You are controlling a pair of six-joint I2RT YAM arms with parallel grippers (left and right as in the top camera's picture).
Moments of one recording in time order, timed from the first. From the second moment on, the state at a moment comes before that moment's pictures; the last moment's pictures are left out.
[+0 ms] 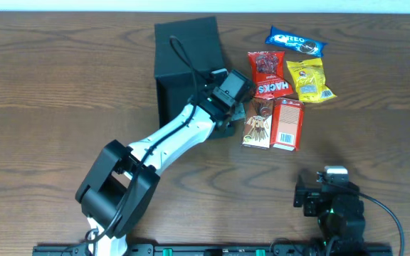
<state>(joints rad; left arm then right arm) -0.72 1.94 1.42 -0.50 -0.12 -0.89 0.08 0.01 0.18 -0.78 0.17 -0.01</state>
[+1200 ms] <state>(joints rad) -0.33 1.81 1.38 -0.78 -0.31 -0.34 0.08 0.01 0.18 -0.78 0.21 -0.01</state>
